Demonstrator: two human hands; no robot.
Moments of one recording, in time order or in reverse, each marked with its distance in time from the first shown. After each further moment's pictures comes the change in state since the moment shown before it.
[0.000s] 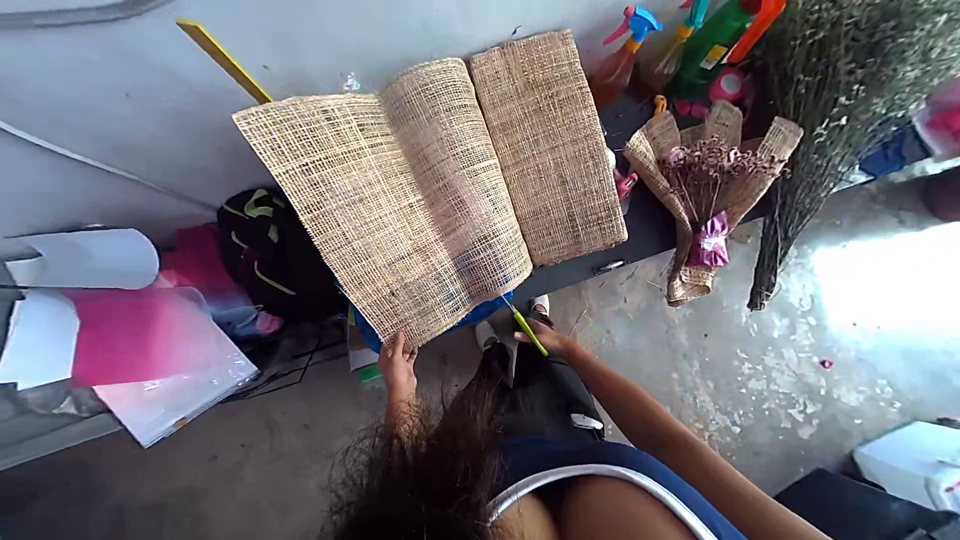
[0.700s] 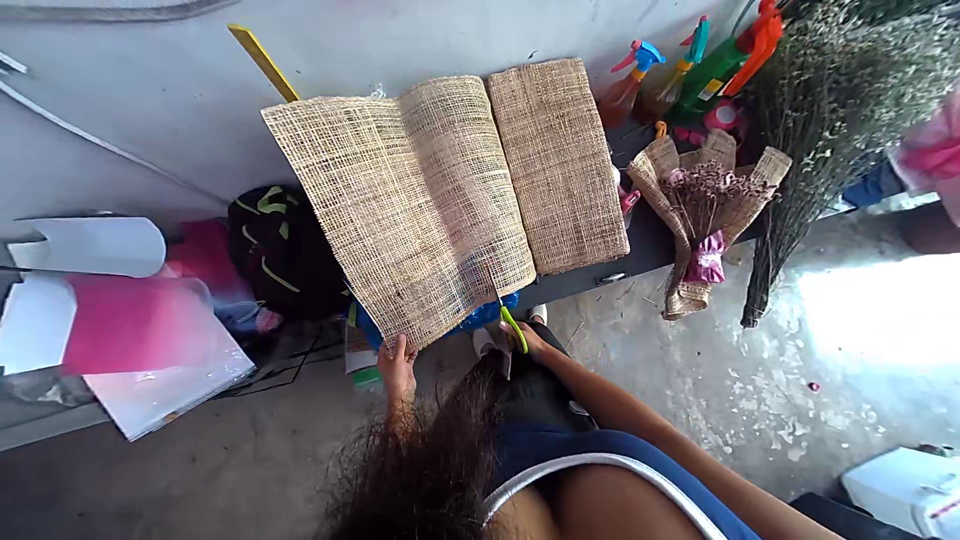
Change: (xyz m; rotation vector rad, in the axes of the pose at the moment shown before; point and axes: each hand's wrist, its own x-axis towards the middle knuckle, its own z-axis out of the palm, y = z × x) left_hand 0.000 0.002 -0.015 -0.061 -0.038 0.087; right_hand 0.017 -0.035 0.046 0.306 0.081 -0.009
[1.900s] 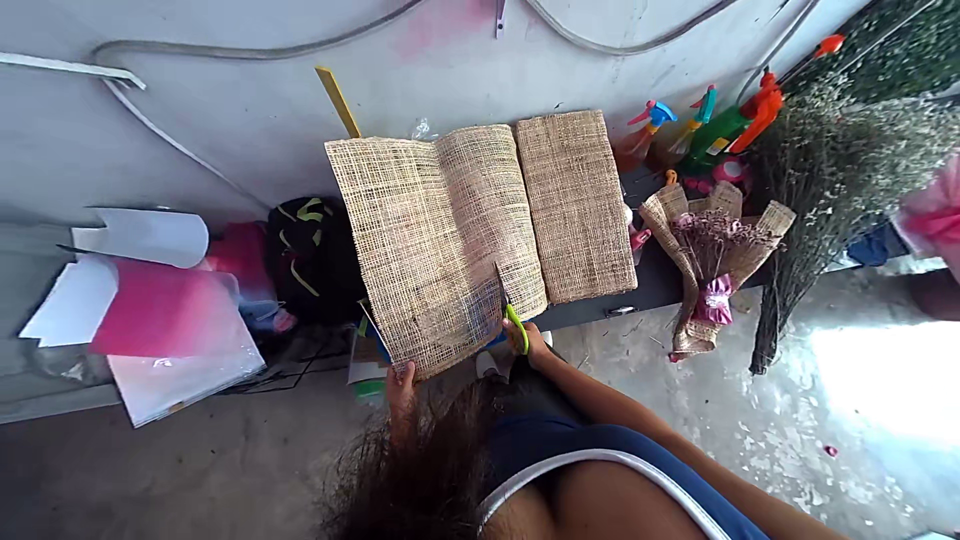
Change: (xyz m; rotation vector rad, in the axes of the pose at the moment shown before) left_hand -0.024 -0.006 -0.027 -0.054 -0.070 0.098; right_hand 0.005 -0.055 0.023 0.081 0.159 -0.082
